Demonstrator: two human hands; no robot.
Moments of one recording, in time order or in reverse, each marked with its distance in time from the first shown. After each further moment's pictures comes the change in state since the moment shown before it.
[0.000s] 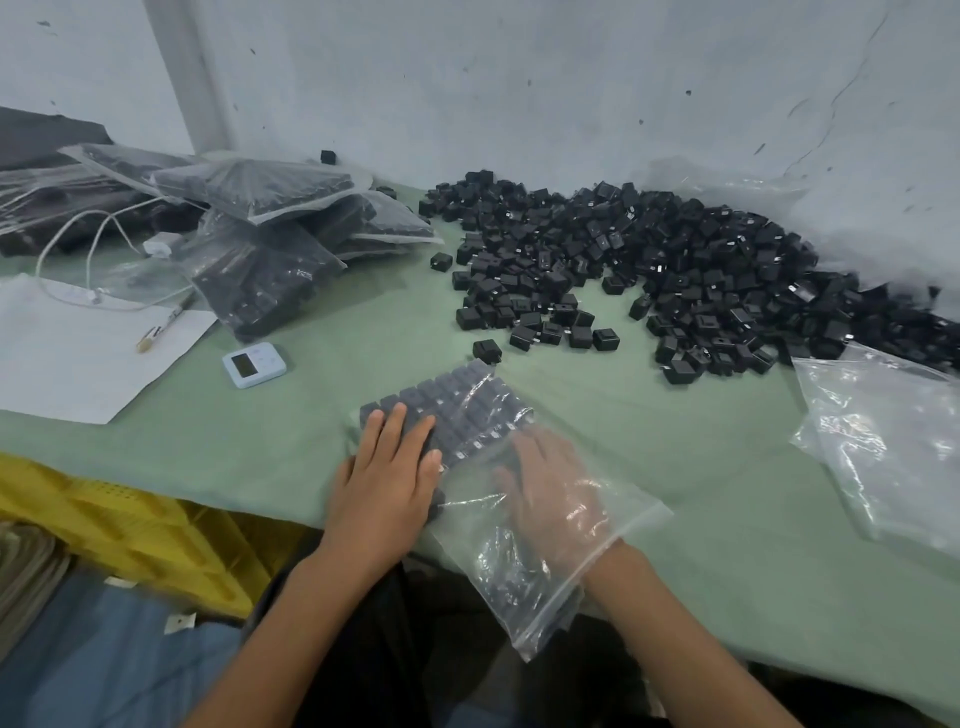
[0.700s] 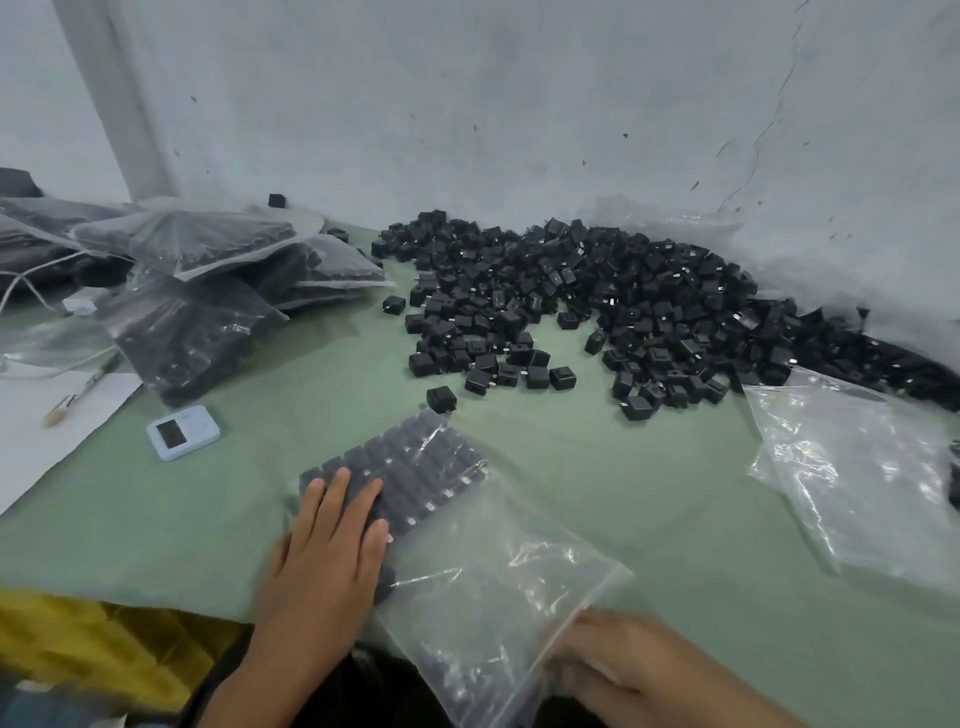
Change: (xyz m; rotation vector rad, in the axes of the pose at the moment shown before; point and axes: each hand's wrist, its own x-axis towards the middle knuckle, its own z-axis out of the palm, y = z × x) left_hand -0.002 0.004 -0.001 0.035 0.038 -0.022; right_hand -0.067 0.025 -0.147 0.393 -0.606 0.051
